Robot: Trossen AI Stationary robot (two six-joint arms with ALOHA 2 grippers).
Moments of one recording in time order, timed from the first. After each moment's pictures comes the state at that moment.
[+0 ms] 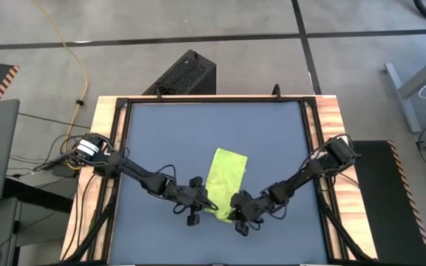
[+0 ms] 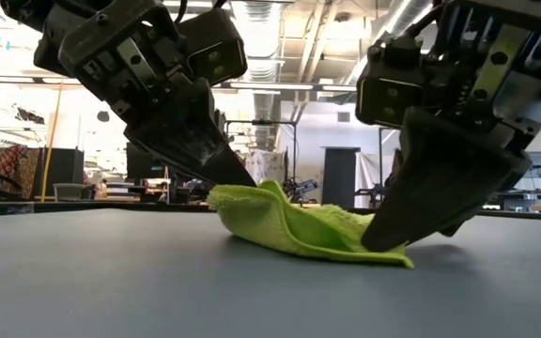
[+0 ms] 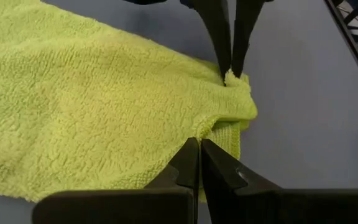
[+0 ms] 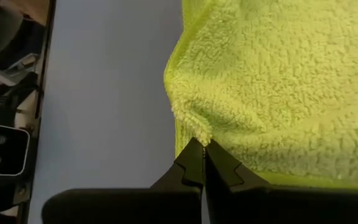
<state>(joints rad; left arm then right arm) -0.37 1.81 0.83 0.36 -0.14 -0.37 0.51 1.88 0.82 0.37 0.15 0.82</state>
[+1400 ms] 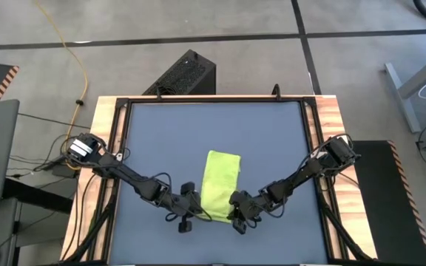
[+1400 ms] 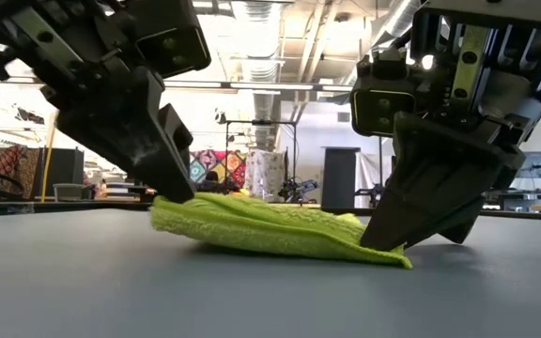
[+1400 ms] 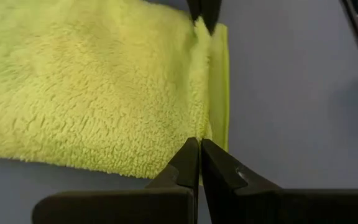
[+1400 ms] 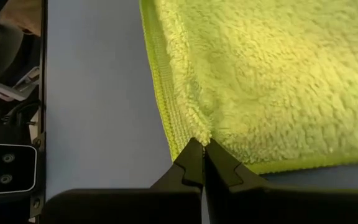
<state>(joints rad) -0.46 1.75 0.83 0.19 -0.18 -0.46 0.50 1.89 0.82 0.28 0.12 0.93</state>
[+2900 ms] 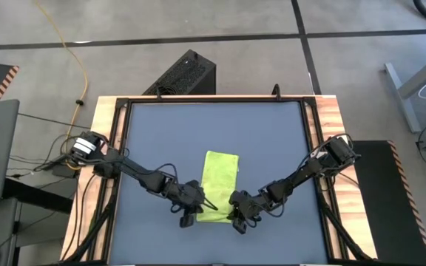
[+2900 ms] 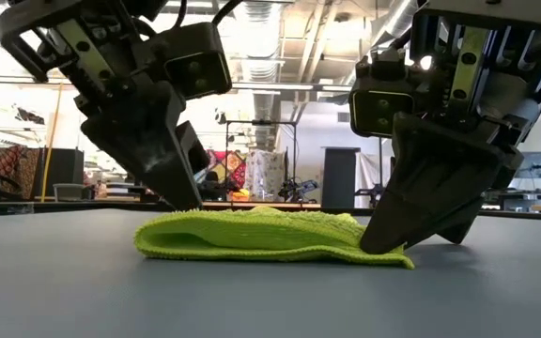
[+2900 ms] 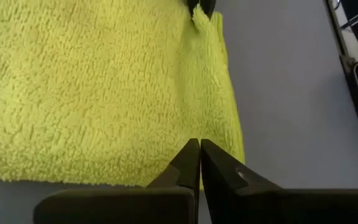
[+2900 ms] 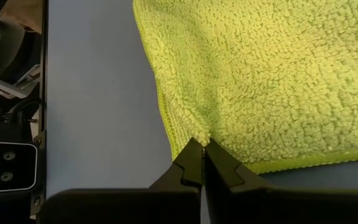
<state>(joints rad) -0.35 1.77 0.84 0.19 0.07 -0.45 0.48 1.89 0.82 0.28 0.11 0.92</state>
